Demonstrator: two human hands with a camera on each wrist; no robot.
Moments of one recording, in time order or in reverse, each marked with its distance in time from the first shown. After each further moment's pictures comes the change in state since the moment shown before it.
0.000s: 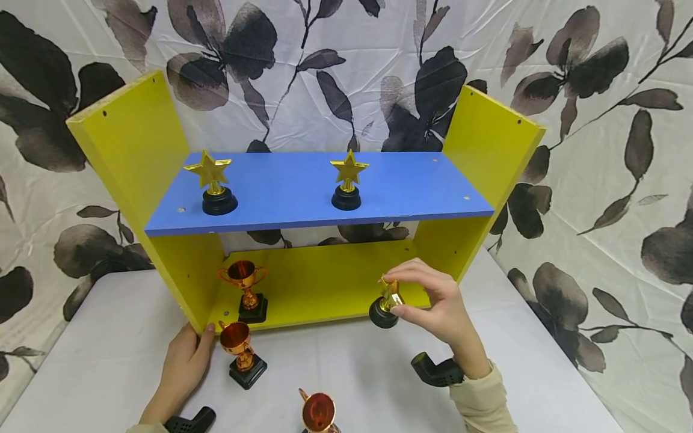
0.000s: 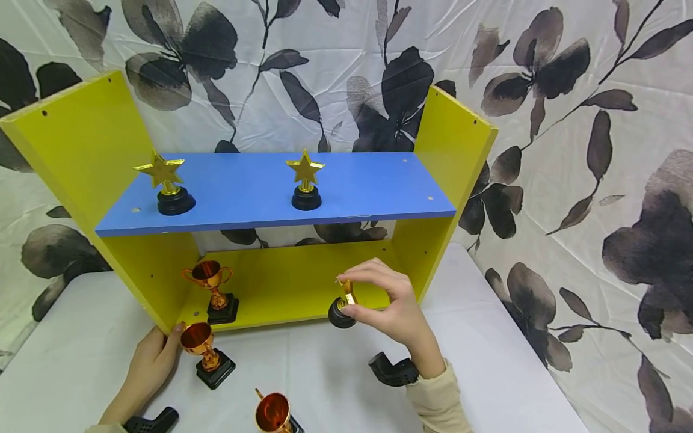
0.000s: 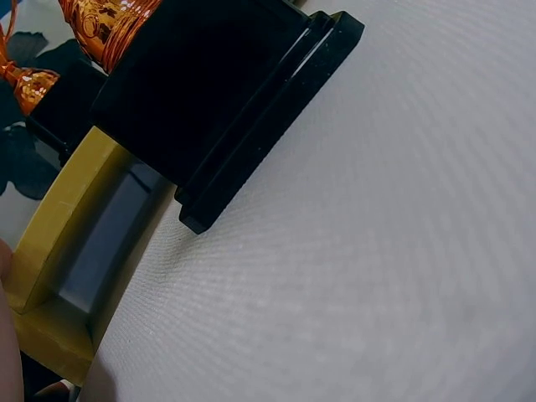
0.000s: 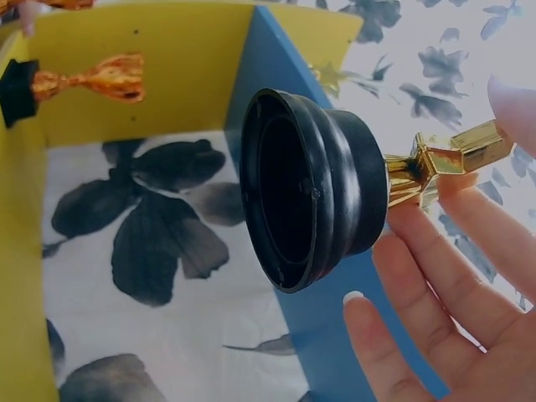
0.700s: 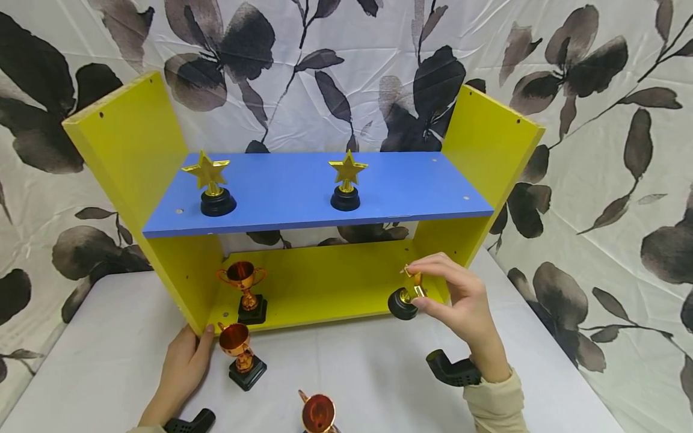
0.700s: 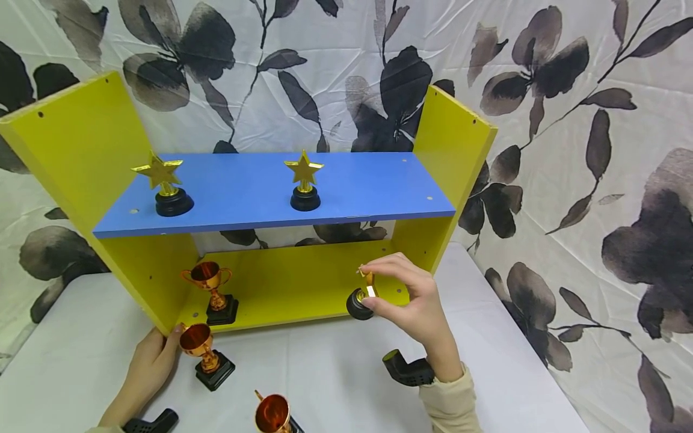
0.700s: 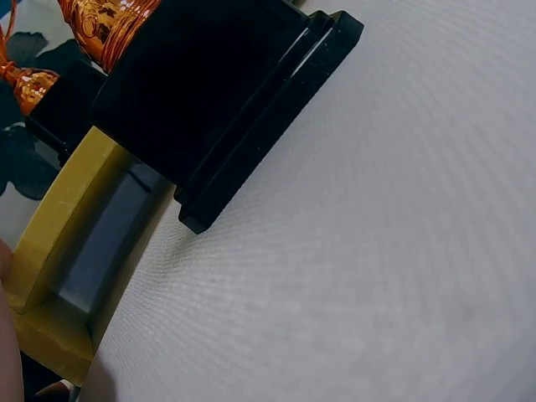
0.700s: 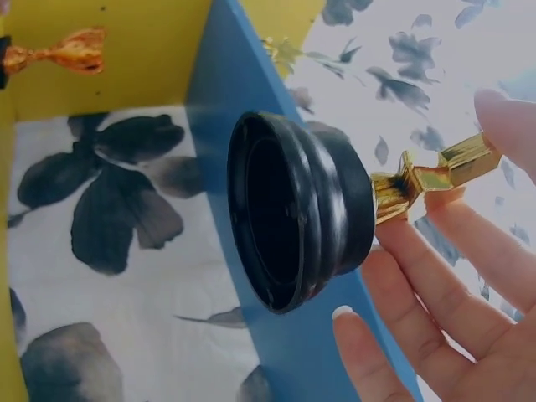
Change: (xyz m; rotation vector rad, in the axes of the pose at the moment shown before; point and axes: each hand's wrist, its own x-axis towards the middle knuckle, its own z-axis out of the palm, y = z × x) left_hand 0.001 0.001 0.001 -0.009 -0.018 -0.028; right_hand -0.003 -0.012 -0.022 -0.008 0.103 -0.036
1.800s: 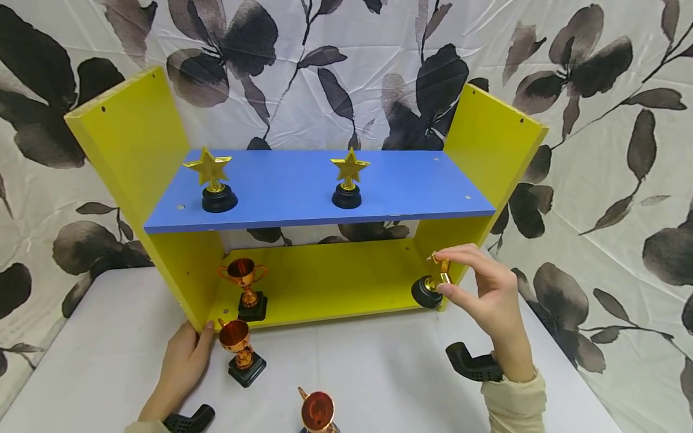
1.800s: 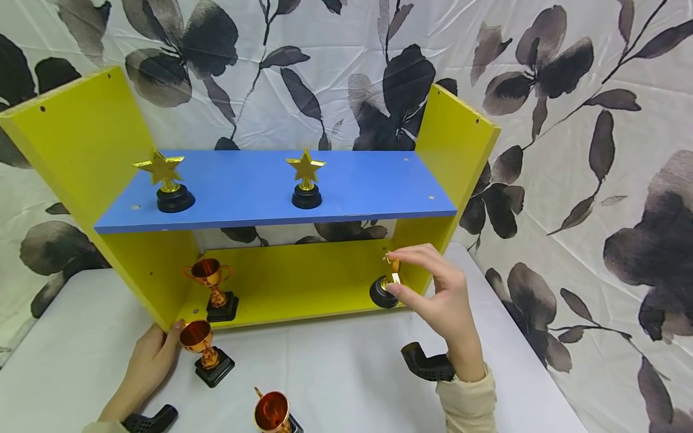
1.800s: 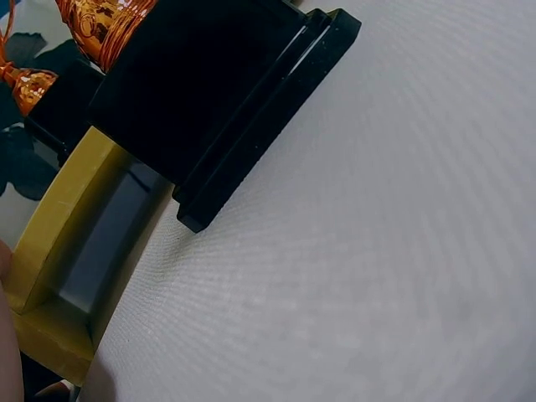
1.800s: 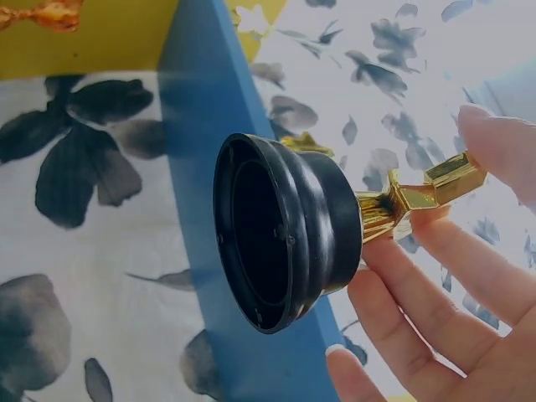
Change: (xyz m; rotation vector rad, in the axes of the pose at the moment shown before) left_hand 0.000 -0.002 -0.001 -0.002 0.006 0.014; right_hand 0.004 -0.016 -0.028 -0.070 0.067 0.009
